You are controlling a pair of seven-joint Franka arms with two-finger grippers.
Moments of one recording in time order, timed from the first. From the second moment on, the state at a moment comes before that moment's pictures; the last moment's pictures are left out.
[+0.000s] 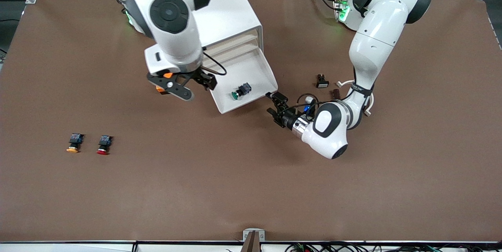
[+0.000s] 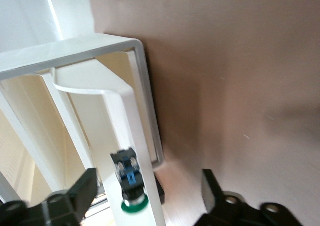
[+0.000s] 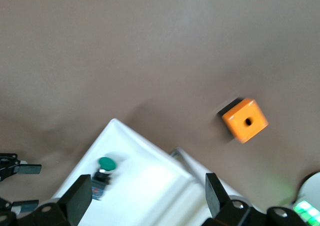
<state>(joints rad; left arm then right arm) -0.34 0.97 -0.09 -1.28 -0.93 1.61 -2.10 0.69 0.35 -0.06 -1.40 0.01 1.61 1.16</state>
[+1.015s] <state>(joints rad) -0.34 0.75 0.14 -1.18 -0.59 1.60 -1.70 0.80 0.50 -0.06 -1.61 0.10 2.01 1.54</state>
